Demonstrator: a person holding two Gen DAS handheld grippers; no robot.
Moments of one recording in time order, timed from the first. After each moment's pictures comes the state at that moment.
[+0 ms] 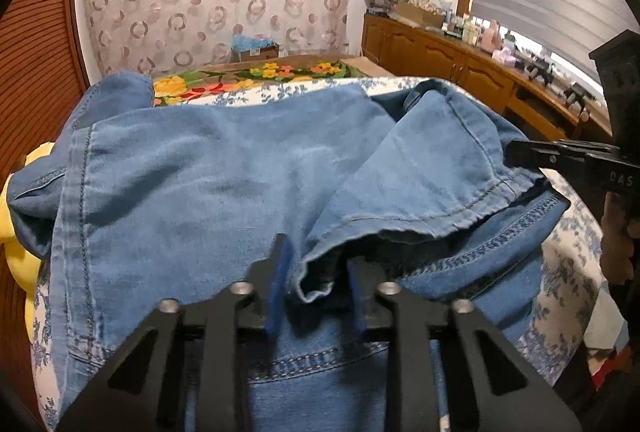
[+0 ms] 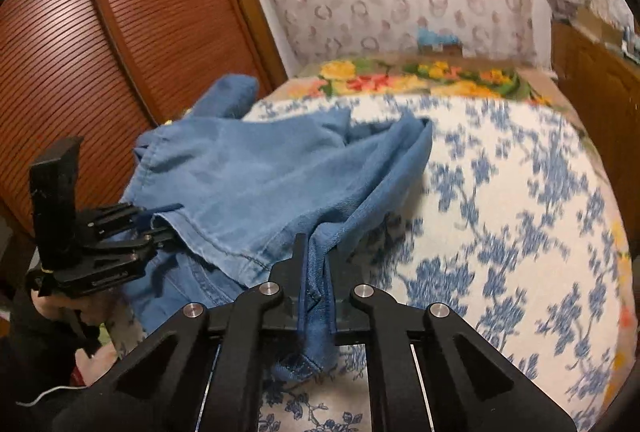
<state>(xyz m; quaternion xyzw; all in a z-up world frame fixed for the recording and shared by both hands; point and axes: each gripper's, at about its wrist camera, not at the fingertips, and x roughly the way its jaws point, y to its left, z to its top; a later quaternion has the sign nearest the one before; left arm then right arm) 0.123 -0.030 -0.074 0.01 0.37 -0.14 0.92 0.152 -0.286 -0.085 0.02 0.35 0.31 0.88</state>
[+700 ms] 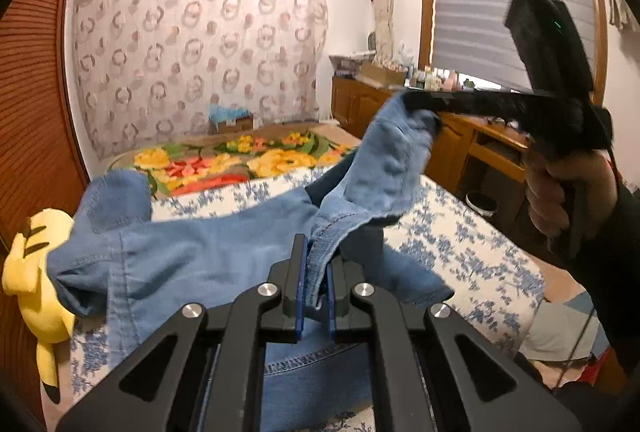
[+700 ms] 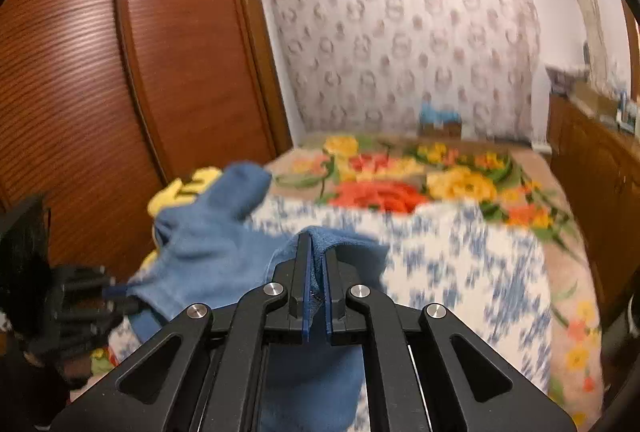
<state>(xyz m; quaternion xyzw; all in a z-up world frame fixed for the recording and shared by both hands) 0.065 -0.036 0.036 0.02 0.26 -0.19 0.95 0.154 -0.282 0.039 0.00 0.23 0.32 0.92</state>
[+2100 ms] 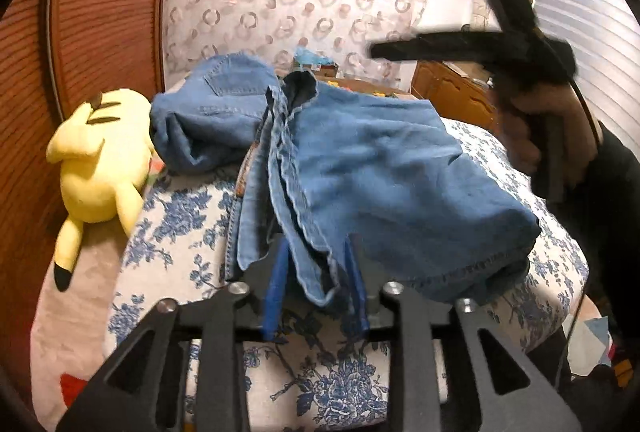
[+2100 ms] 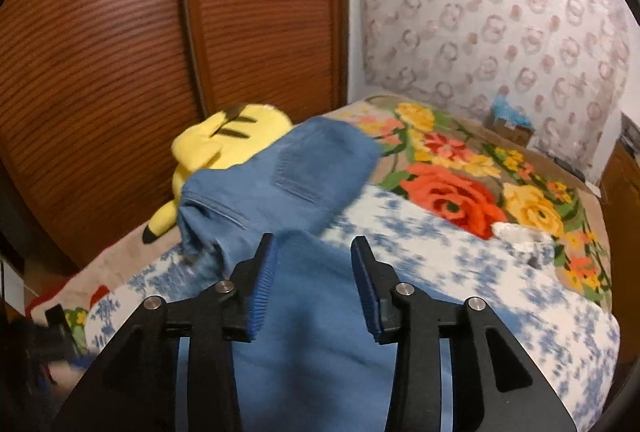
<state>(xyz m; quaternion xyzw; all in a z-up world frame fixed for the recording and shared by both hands) 0.030 0.091 -0.053 -0.08 0.34 -0.06 0.94 0.218 -0.070 -0.023 -0.13 0.30 0.37 0.87</state>
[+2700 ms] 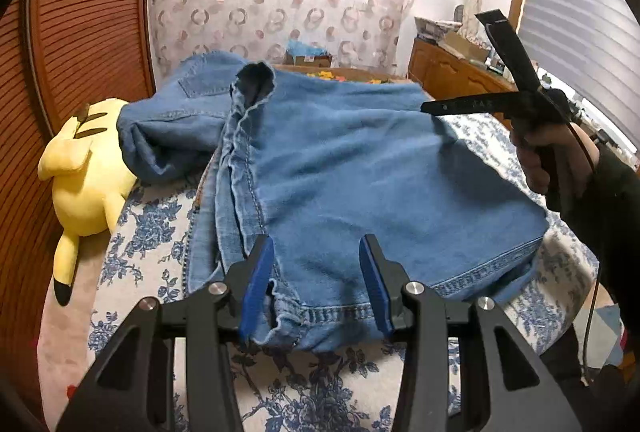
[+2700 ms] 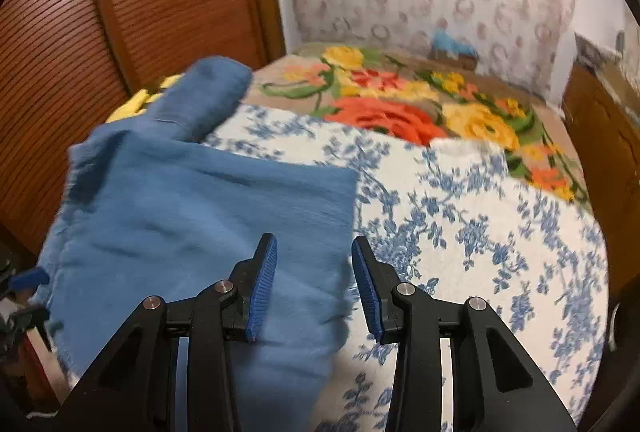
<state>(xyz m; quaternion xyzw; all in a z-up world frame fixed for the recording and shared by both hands) 0.057 0.059 -0.062 -0.05 0.36 -0.06 0.93 0.275 -0.180 -0.093 -0.08 0.40 0.29 0.87</state>
